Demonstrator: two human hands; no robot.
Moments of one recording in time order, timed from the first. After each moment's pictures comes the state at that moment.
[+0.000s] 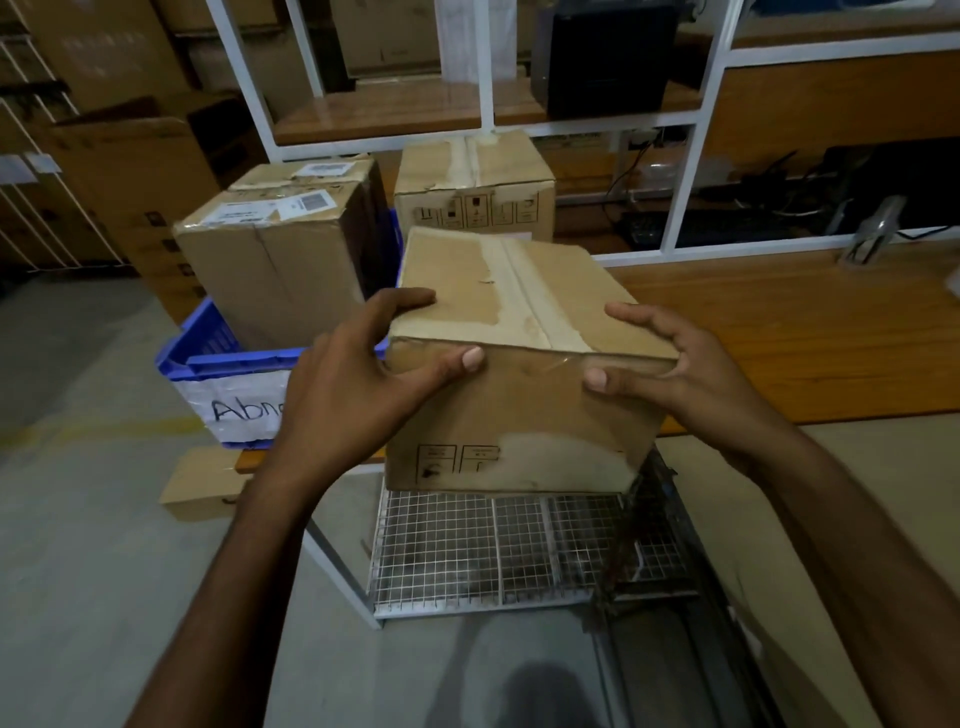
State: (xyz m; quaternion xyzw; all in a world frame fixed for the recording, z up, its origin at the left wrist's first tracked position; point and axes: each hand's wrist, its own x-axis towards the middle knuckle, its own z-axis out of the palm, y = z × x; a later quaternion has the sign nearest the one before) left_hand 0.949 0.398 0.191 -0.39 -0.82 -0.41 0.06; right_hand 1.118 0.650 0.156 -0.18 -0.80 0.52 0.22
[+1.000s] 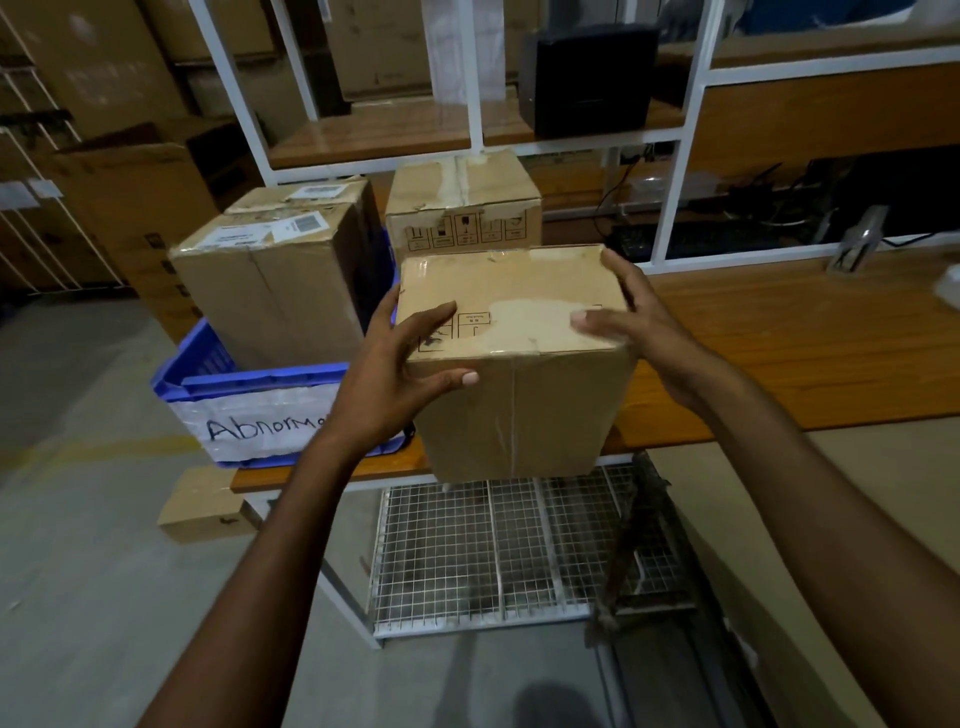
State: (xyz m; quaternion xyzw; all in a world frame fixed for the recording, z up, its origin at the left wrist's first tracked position) left_hand 0.880 0.451 0.139 -0.49 -0.77 -0.41 0.01; right_hand 1.054 0.712 0.149 -0.17 -0.76 0.59 0.21
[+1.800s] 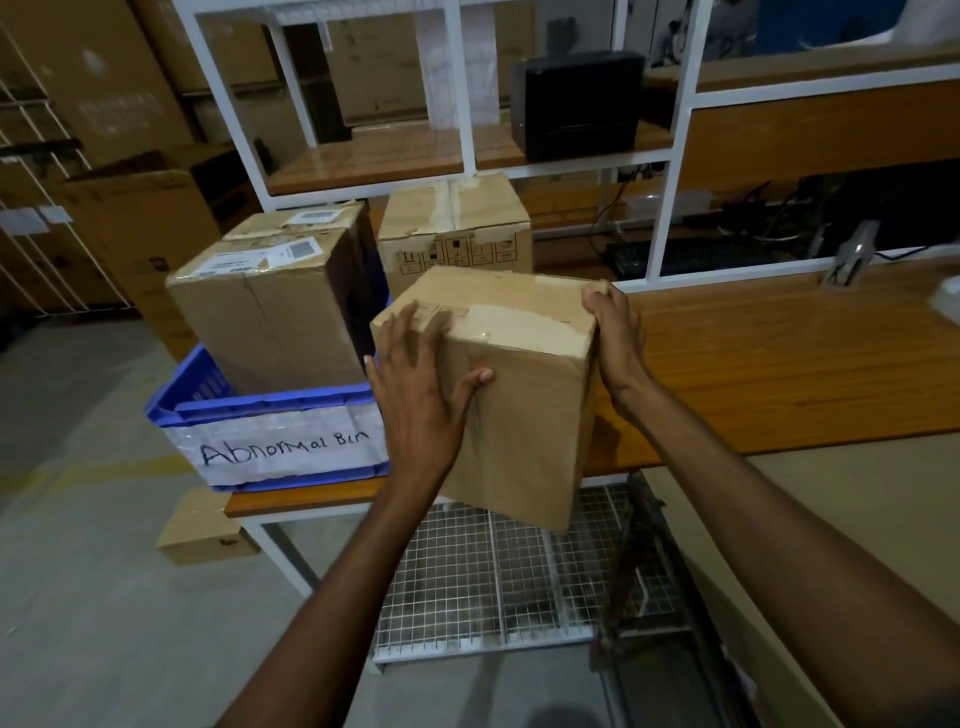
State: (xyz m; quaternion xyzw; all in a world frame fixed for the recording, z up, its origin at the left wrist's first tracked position) left_hand 0.907 0.510 0.102 -0.37 -0.80 -0.41 0.25; right_hand 1.008 0.718 0.127 -0.30 -0.69 0.57 0.34
